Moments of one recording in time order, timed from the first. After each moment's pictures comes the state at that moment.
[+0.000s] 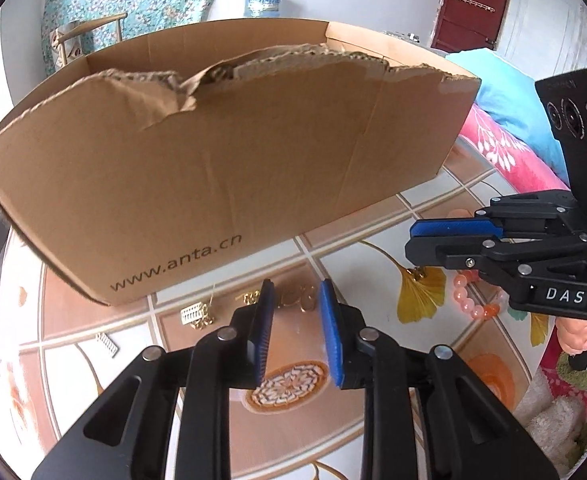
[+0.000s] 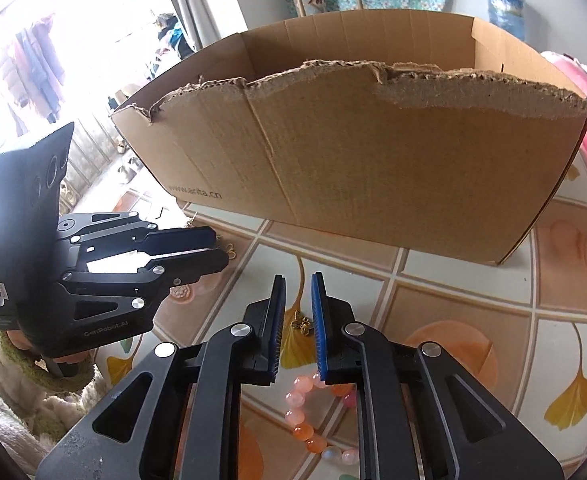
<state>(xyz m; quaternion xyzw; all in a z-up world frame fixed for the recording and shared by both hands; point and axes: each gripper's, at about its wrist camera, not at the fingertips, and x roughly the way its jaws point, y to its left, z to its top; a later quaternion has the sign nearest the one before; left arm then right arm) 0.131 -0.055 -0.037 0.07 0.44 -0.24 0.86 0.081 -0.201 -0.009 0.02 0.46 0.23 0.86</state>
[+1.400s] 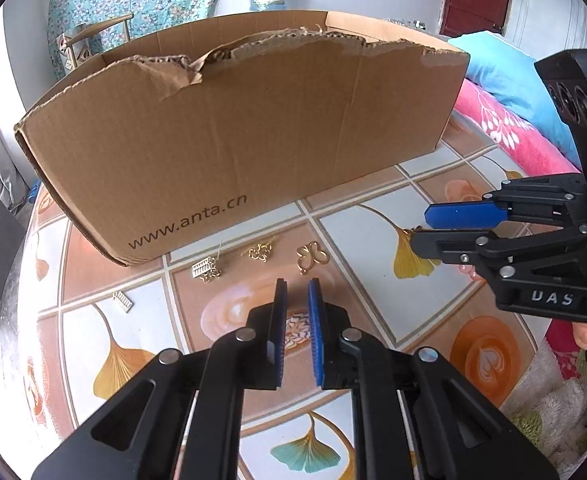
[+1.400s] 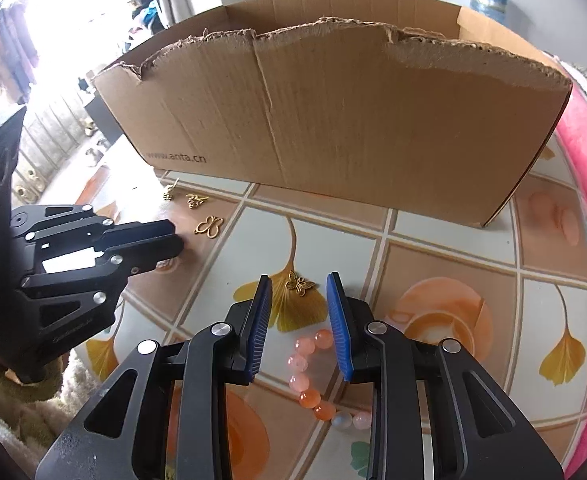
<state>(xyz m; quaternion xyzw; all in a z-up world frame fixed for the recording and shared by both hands) 0.106 -0.048 -0.035 0.09 0.45 -0.21 0.86 0.060 -0.174 -0.022 -0.03 0.49 0.15 0.86</state>
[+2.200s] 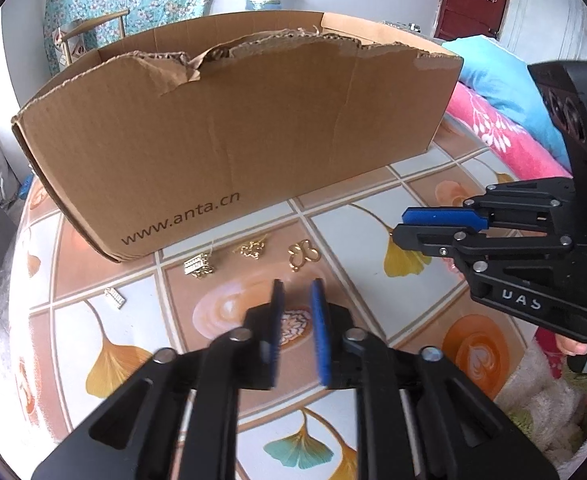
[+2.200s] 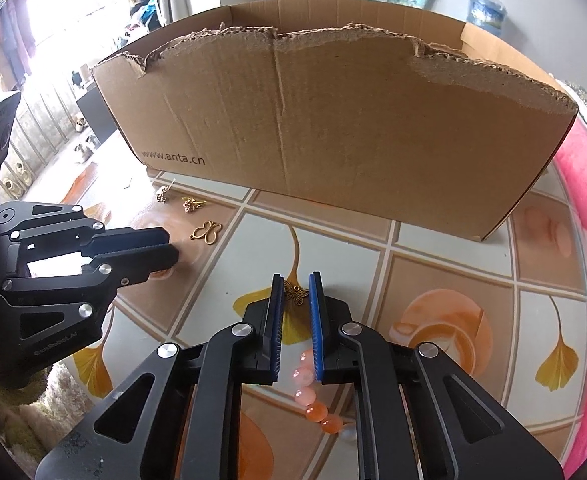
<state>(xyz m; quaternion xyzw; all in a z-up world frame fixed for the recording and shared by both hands) 0.107 -0.046 -0.031 0.08 0.46 -0.23 0.86 0.061 -0.165 -0.026 -0.05 0.47 0.14 0.87</state>
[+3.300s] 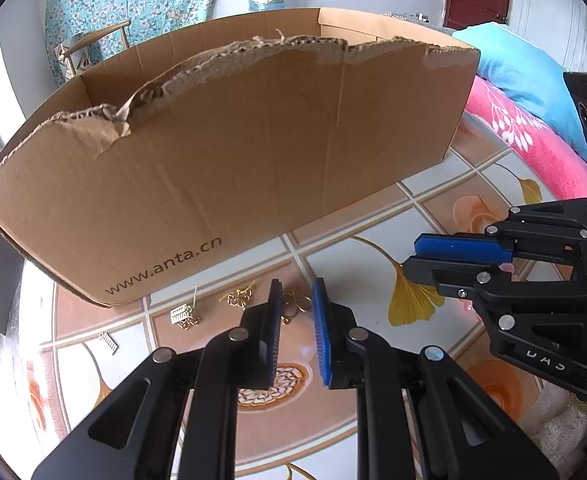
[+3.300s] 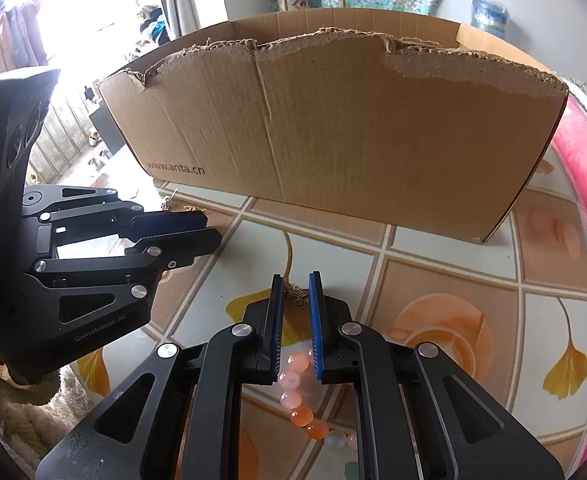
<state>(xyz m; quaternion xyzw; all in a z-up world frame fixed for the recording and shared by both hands) 0.130 -0.081 -0.035 0.12 0.45 -0.20 0.86 0.042 -0.218 -0.016 -0.02 0.45 0.17 0.88</state>
